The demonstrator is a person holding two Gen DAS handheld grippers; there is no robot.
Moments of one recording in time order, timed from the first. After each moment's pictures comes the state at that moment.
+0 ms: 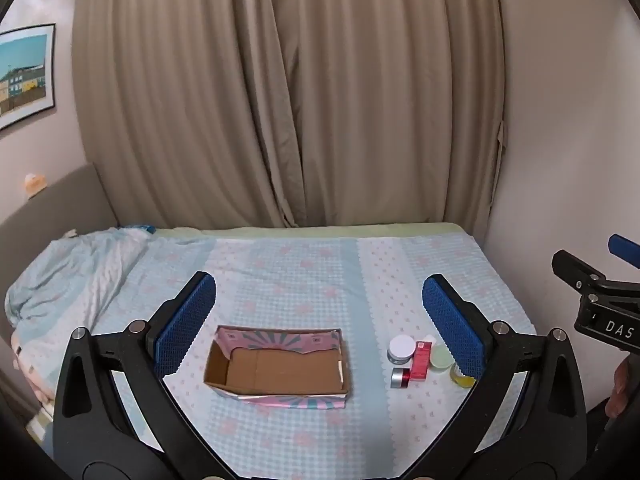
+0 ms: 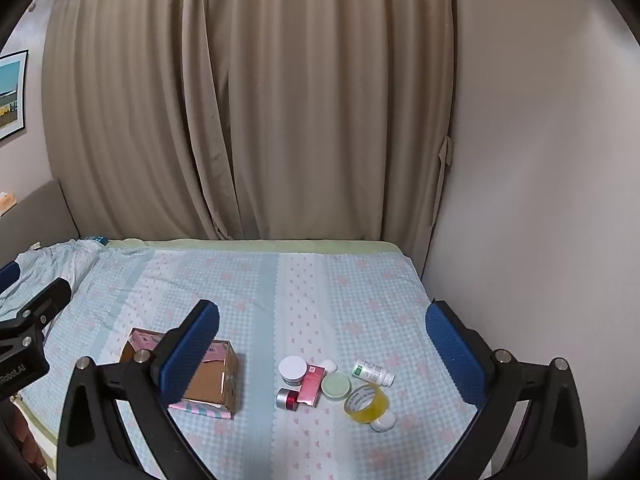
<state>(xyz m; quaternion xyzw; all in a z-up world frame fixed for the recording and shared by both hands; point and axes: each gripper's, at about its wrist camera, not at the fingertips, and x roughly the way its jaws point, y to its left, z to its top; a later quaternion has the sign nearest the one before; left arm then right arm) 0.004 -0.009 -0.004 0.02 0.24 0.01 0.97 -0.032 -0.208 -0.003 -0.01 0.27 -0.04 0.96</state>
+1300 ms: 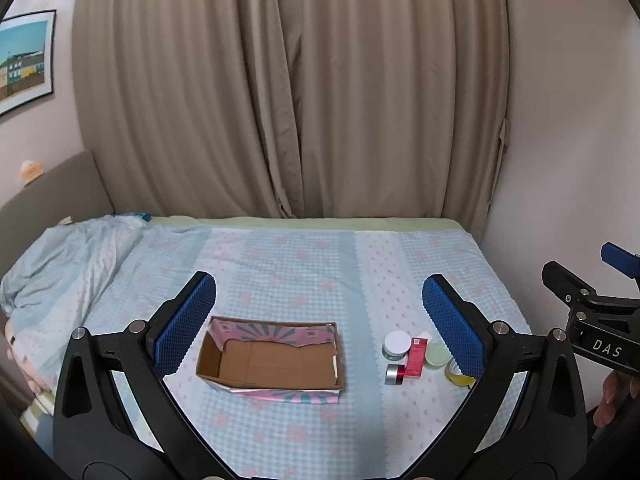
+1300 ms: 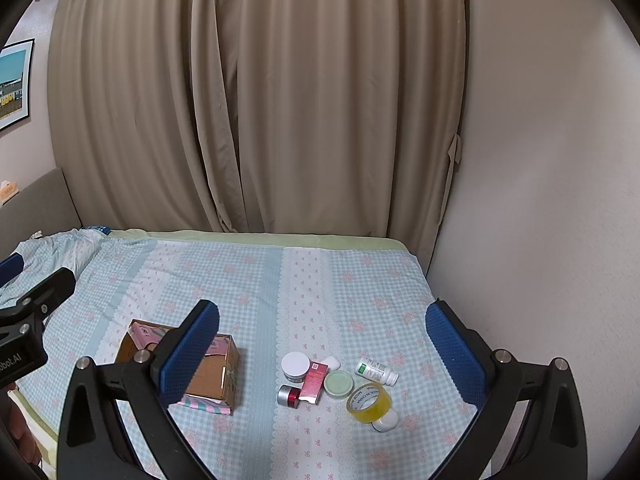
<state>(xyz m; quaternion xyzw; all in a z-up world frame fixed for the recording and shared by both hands) 0.013 -0.003 -0.005 0.00 0.26 0.01 0.97 -0.039 -0.193 0.008 -0.03 0.28 -0.03 0.96</state>
